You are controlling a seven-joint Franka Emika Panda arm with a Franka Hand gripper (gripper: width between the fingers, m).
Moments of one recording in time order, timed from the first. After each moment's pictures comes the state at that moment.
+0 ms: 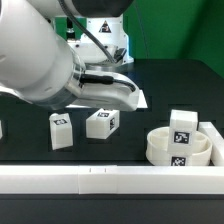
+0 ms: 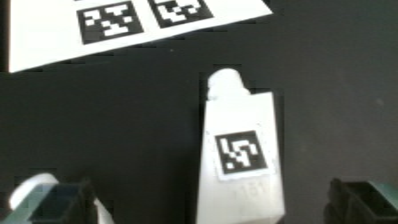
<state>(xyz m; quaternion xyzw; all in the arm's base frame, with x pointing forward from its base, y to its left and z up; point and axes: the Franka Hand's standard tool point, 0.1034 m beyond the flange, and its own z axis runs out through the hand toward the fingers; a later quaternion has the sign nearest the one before) 0.527 -0.058 0.054 -0.88 0.17 0.43 0.10</state>
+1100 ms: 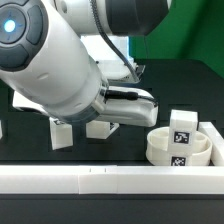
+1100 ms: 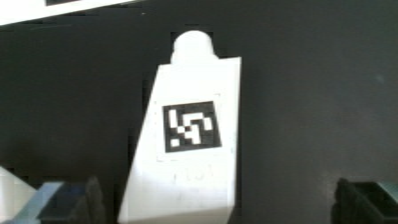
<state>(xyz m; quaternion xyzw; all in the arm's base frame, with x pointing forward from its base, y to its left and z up) 0.529 -0.035 0.028 -0.89 0.16 0.42 0.09</state>
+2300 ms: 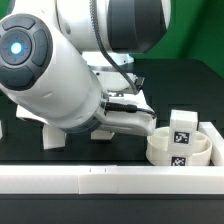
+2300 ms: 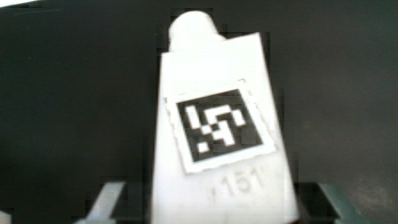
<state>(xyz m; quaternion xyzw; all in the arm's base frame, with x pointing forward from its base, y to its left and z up) 0.521 -0.035 0.010 -0.89 0.16 0.42 0.09</state>
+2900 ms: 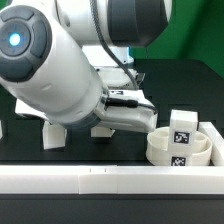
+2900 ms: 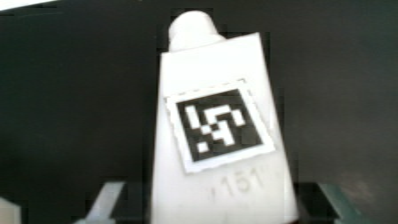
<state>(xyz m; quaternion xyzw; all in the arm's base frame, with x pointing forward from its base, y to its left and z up) 0.529 -0.035 0.025 -0.89 0.16 0.41 0.09</state>
